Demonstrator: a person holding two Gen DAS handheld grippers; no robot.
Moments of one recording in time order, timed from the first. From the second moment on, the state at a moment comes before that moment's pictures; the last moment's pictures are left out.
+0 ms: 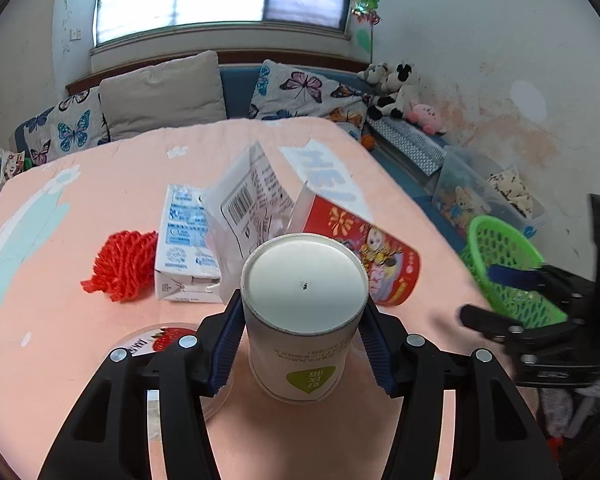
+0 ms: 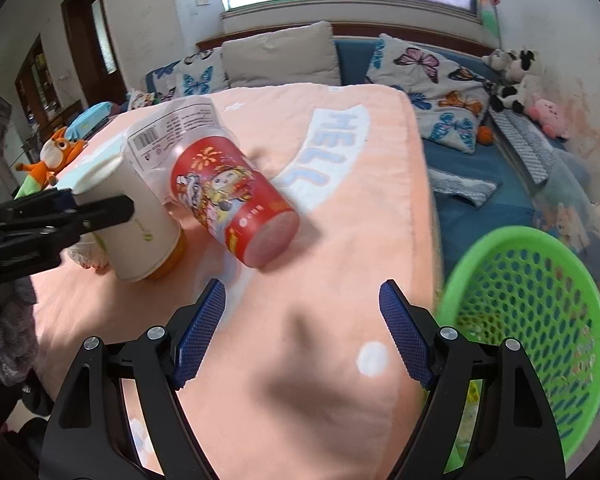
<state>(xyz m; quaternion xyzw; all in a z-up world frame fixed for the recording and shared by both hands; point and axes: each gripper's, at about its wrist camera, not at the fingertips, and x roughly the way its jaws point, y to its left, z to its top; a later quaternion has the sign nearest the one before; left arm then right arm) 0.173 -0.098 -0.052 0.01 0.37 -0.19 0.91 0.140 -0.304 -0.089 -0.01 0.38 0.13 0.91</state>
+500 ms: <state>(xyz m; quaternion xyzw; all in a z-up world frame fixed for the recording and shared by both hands) 0.160 -0.068 -0.011 0.00 0.35 -0.19 0.92 0.195 -0.263 -0.092 -0.04 0.39 0.21 0.90</state>
